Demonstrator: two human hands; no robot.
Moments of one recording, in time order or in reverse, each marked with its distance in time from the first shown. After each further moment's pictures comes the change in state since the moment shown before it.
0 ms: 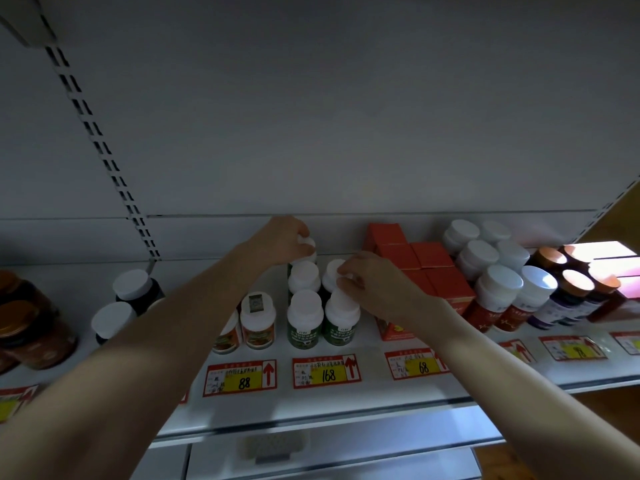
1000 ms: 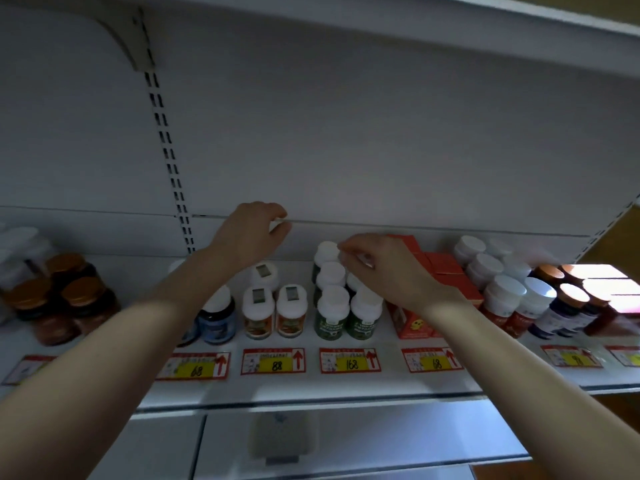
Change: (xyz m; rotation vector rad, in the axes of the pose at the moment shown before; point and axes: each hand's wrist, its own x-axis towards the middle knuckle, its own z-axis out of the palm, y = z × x) left_hand -0.091 -0.034 -0.049 -0.038 0.465 0.101; right_hand -0.014 -0.061 -0.025 0.096 0.276 -0.259
